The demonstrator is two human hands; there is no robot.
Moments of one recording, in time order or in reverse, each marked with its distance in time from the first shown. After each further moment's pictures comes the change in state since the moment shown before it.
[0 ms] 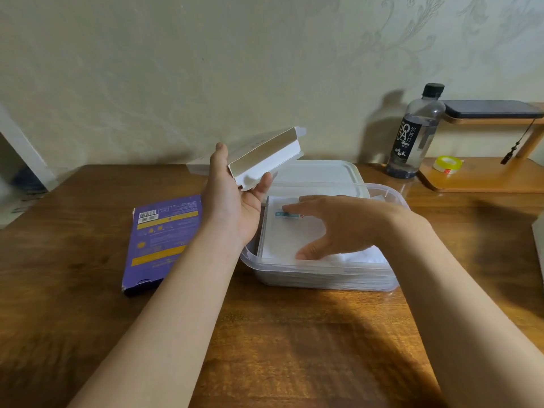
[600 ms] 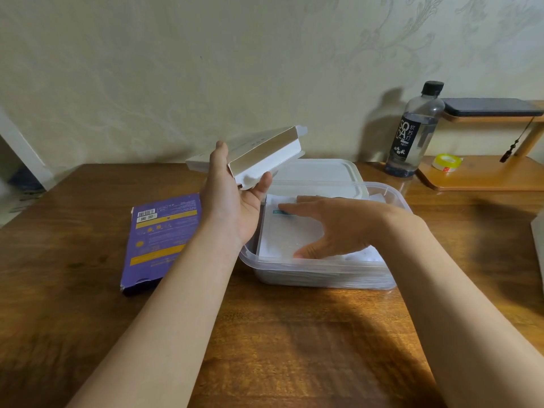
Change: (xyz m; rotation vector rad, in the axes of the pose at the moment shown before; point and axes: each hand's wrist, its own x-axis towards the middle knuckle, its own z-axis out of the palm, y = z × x) left_hand 0.000 -0.001 -0.001 0.021 -0.006 -0.001; right_hand 0.004 0.003 0.005 -0.017 -0.027 -0.022
